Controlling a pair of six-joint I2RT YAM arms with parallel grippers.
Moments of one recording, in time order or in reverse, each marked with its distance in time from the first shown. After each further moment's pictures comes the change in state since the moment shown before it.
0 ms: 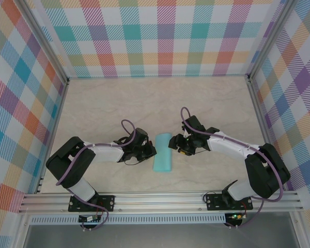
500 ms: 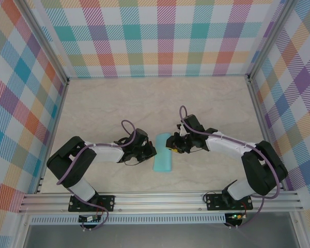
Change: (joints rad) left arm -0.001 0.009 -0.010 0.026 0.000 0.000; right arm 0.000 0.052 -0.017 0.185 -0.171 0.028
